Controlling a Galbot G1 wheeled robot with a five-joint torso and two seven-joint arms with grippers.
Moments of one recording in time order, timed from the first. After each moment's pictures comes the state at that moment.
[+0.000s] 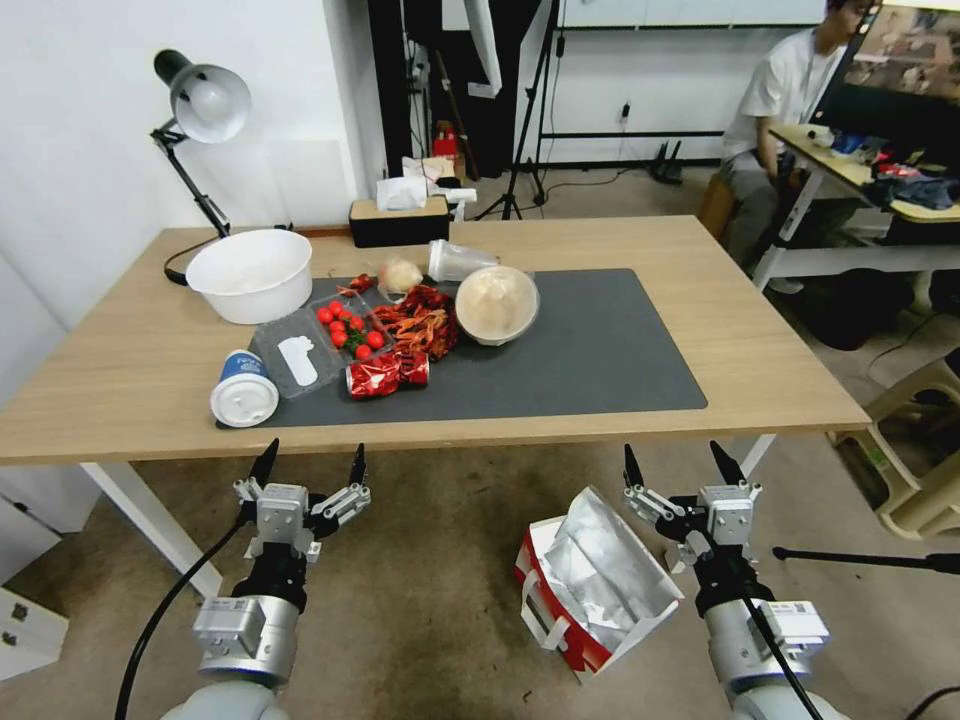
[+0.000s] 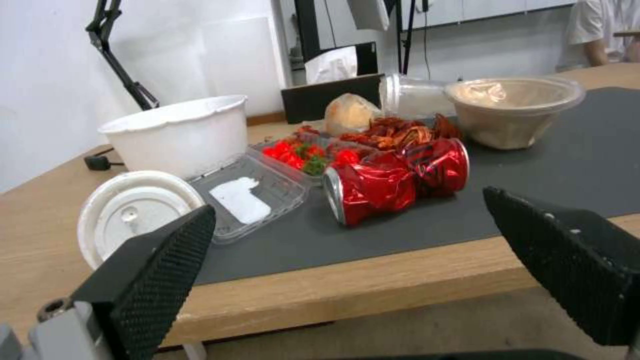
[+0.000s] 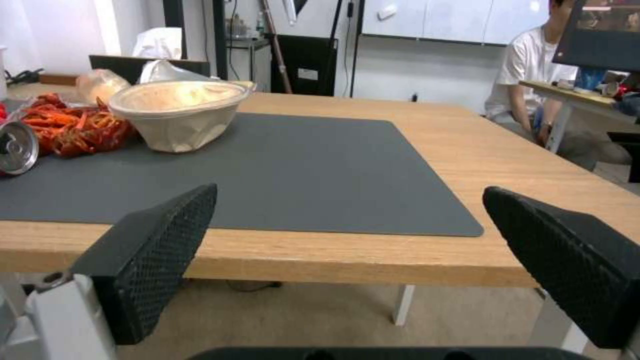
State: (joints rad) left arm 1.80 -1.50 -0.55 -2.30 0.00 0.00 0.00; right arm -1.80 1.50 0.55 2.30 0.00 0.00 0.00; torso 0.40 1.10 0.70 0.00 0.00
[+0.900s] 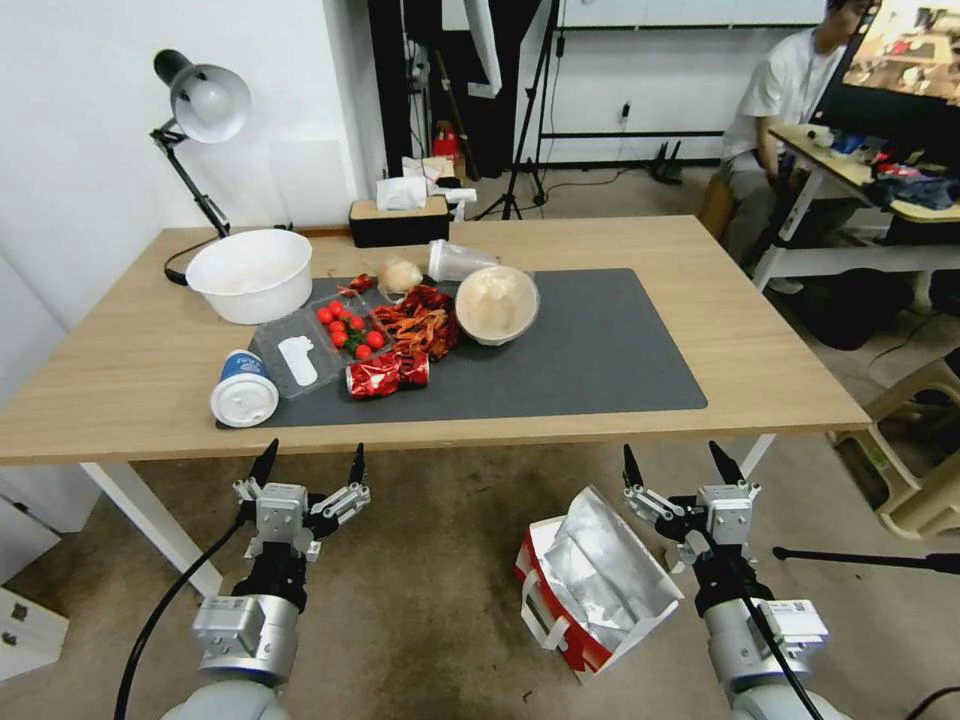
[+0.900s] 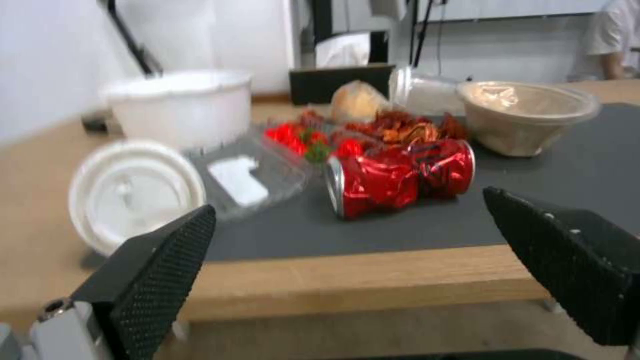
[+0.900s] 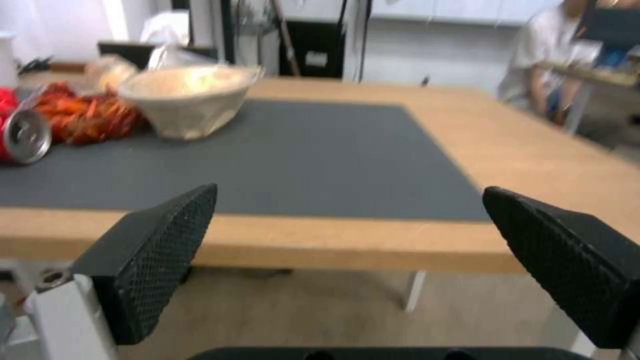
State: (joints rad) left arm 1.77 -1.46 -0.50 -2.32 -0.13 0.10 -0.11; right arm -1.78 1.47 0.53 2.31 0.04 -0.09 0.00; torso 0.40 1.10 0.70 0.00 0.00
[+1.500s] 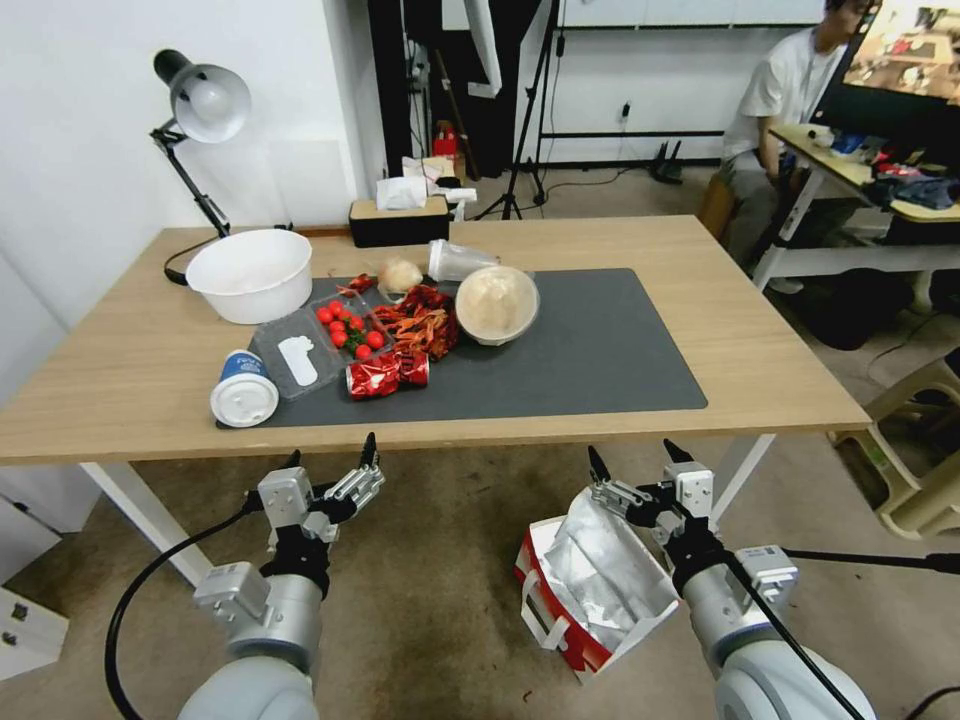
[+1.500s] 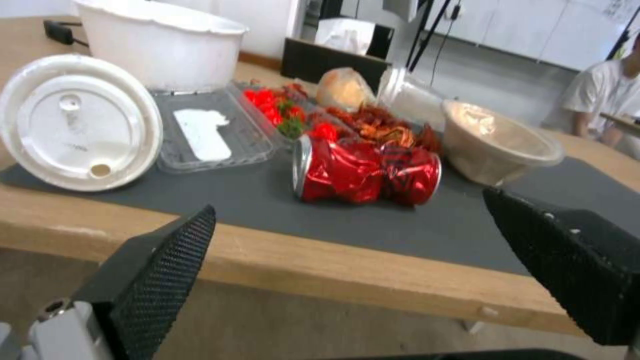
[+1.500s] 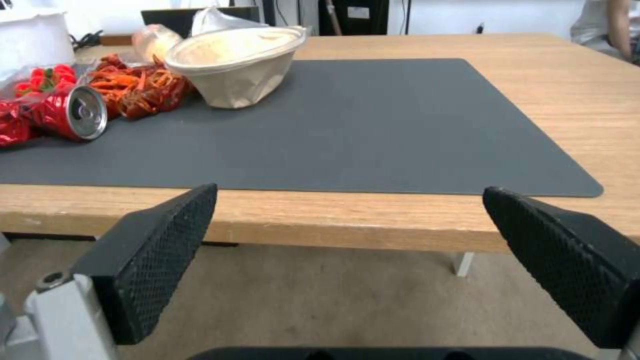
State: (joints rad) left arm 1.74 -1.39 -0.42 -2.33 -0.39 0.08 -0.24; right arm -1.69 1.38 0.50 2.32 0.16 -0.27 0.00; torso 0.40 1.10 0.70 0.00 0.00
